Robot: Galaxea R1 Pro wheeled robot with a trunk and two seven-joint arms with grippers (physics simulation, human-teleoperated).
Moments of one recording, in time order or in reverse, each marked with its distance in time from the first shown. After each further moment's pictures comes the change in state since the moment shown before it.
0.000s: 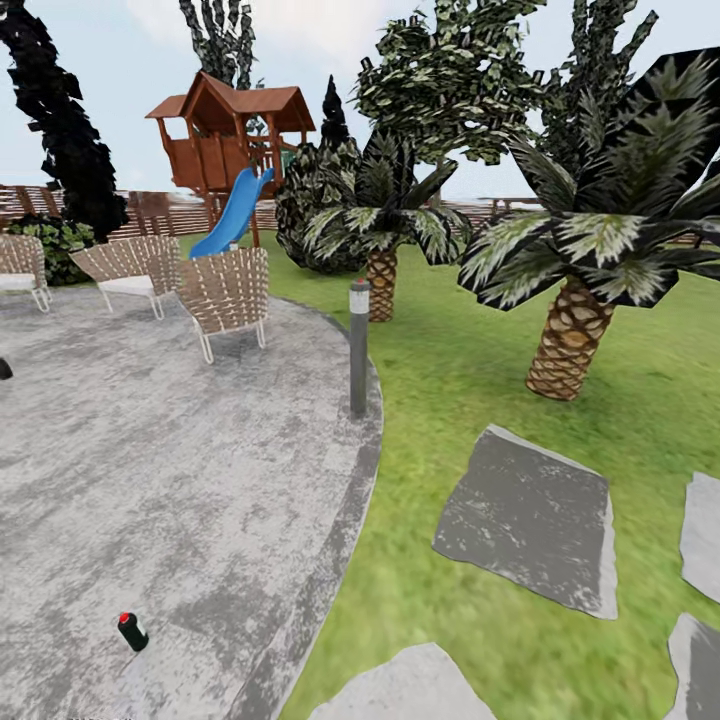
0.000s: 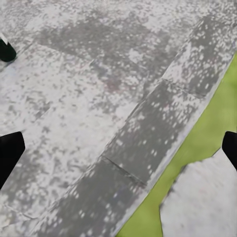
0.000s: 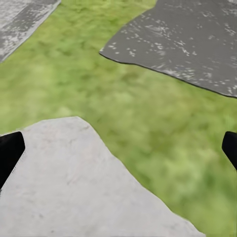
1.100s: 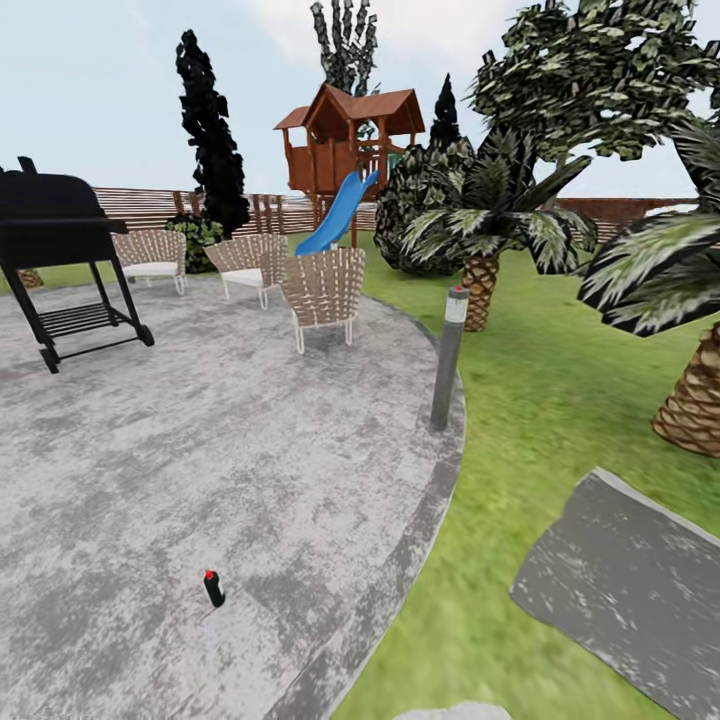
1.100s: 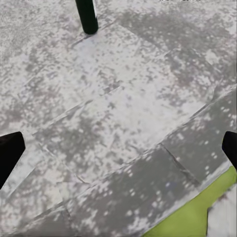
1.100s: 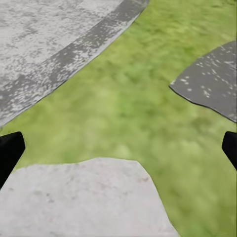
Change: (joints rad) left arm -0.001 0.000 0.000 0.000 0.000 0.000 0.000; right arm 0.000 0.000 0.000 0.000 0.000 0.000 0.000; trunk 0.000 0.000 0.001
